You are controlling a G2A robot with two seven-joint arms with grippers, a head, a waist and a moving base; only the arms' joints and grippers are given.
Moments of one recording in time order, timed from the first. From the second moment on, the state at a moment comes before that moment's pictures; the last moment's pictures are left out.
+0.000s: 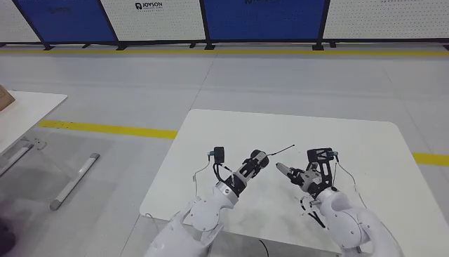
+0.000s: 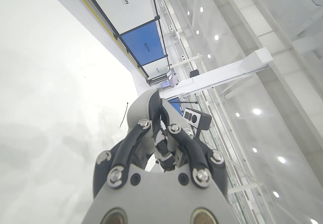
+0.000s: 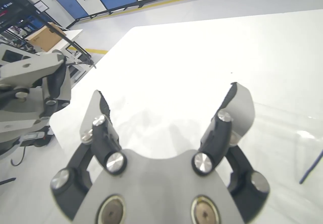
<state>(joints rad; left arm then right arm) 1.49 -1.27 -1.07 -1.69 -0.06 -0.15 -0.03 -1.41 -1.25 1.14 -1.72 -0.87 -0.01 0.43</state>
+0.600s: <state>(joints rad) 1.48 -1.28 -1.05 -1.68 -0.08 -0.13 -0.02 -1.40 -1.25 1.12 -1.70 -0.87 -0.02 0.42</state>
